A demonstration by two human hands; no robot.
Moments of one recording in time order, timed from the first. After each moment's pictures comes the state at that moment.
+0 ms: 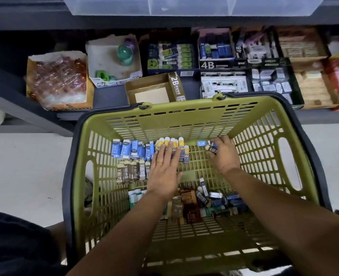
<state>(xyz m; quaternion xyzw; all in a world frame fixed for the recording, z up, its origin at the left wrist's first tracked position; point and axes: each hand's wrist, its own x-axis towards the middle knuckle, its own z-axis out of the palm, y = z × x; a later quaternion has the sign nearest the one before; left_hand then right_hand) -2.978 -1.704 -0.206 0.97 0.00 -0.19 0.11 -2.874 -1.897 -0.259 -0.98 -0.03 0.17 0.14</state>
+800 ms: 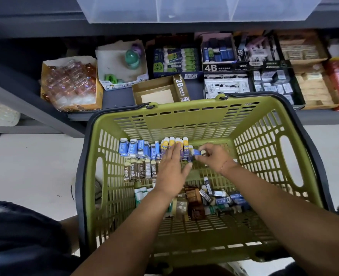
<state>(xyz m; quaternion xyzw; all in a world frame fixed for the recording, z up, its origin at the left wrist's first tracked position) -2.976 -1.712 -0.181 0.91 0.11 -0.17 0.37 -2.894 -1.864 -0.211 -0.87 0.00 0.32 0.38</state>
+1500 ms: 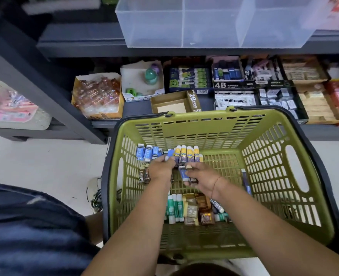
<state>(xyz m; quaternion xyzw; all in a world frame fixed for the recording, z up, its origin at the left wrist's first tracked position) -2.961 -1.677 -0.168 0.54 0.52 -0.01 0.66 -2.949 -1.795 -0.155 -0.60 0.22 0.43 0.64</state>
